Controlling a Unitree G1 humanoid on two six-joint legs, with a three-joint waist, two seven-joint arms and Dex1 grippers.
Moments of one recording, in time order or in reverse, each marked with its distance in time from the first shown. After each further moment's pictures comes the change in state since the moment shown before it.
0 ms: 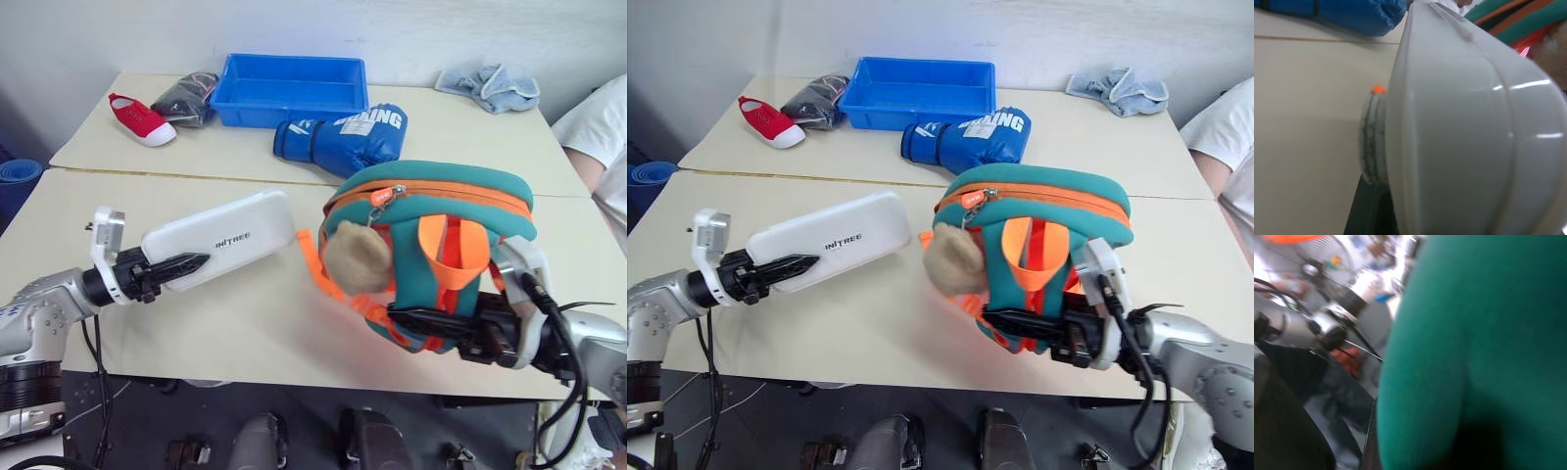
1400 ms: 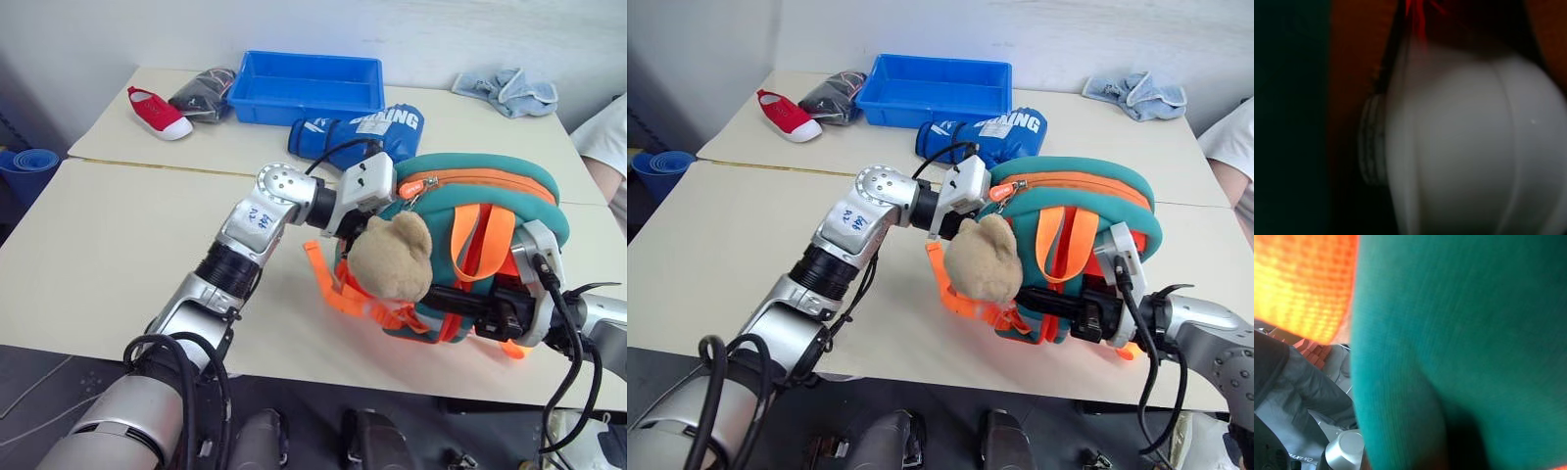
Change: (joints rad) left arm -0.754 -0.596 -0.725 0.344 0.575 -0.481 -0.010; right arm -0.049 -0.002 0.007 0.058 -0.099 -0.001 -0.028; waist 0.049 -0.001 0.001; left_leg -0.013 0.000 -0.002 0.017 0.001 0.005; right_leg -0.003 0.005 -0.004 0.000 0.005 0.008
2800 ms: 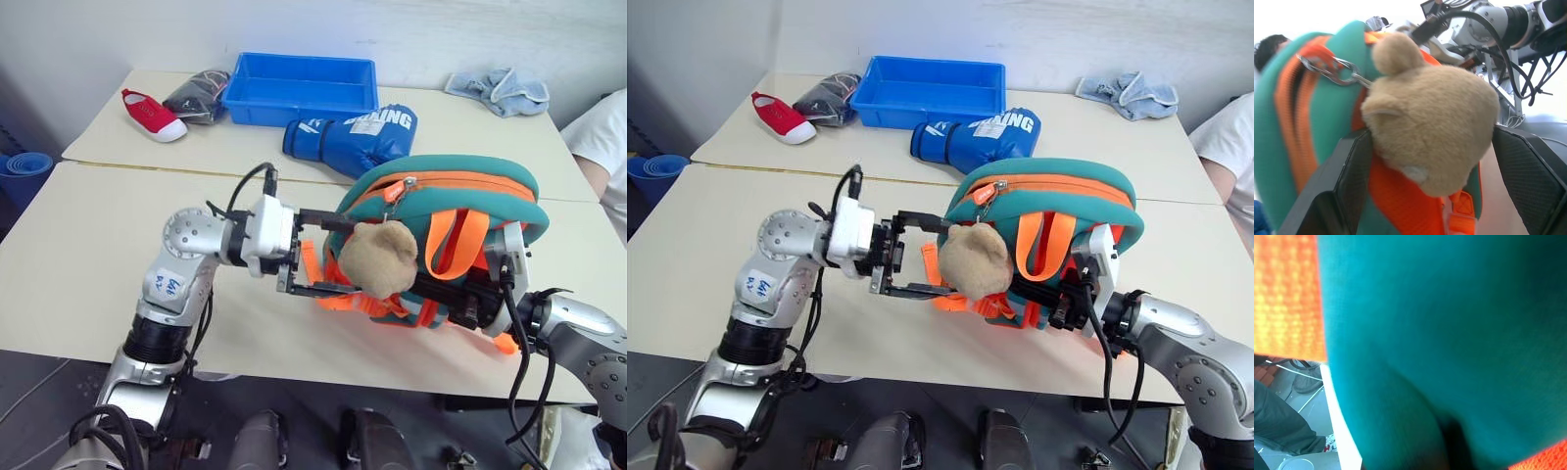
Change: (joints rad) left arm 0.447 0.219 0.198 -0.543 -0.207 -0.176 -0.081; right arm -0.015 0.136 0.096 -0.025 -0.202 -0.126 -0.105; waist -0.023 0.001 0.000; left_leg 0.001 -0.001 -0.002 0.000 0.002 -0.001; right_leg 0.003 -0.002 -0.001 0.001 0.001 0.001
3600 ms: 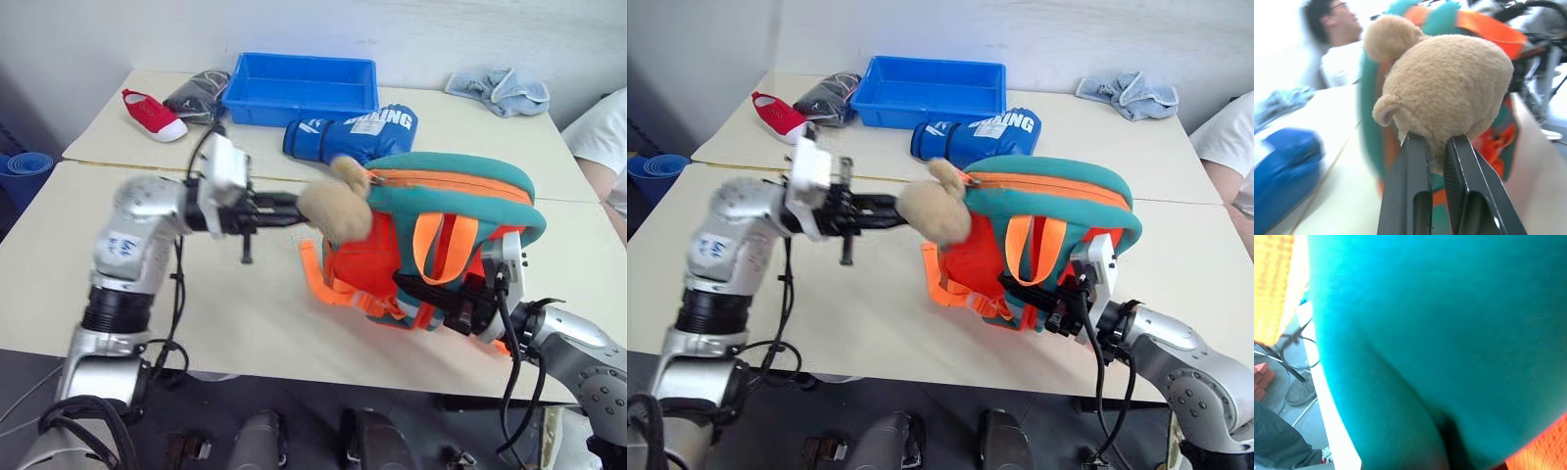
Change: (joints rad) left arm -0.159 0.221 0.151 0.247 -0.101 0.169 -0.004; right arm 0.072 0.068 -0.005 -0.030 -0.030 -0.043 -0.056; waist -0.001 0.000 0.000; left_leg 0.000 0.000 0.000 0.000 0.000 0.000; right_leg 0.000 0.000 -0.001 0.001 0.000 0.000
